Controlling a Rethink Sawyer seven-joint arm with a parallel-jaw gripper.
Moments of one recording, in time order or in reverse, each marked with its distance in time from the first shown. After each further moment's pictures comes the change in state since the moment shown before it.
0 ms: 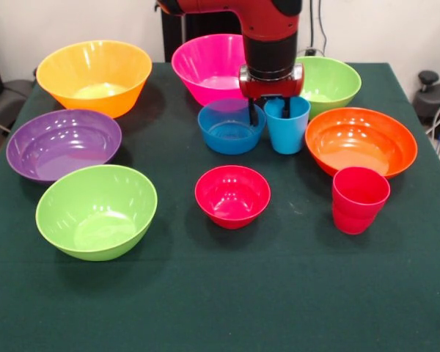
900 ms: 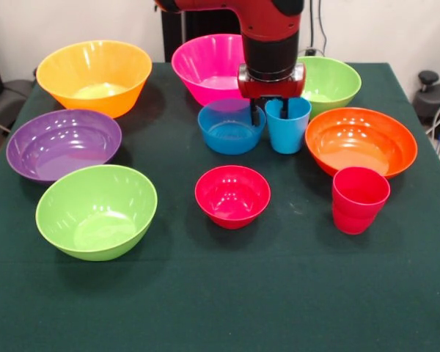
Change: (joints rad) arm 0.010 -0.020 0.000 -0.056 0.040 0.094 0.000
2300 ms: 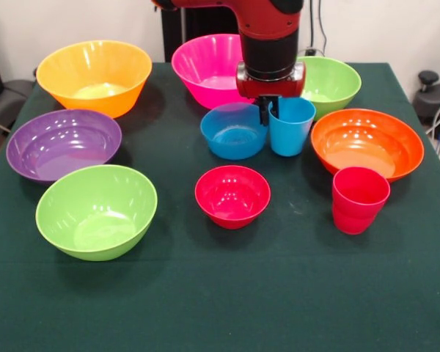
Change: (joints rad) arm -0.005 -0.019 0.003 -0.019 0.034 0.056 0.000
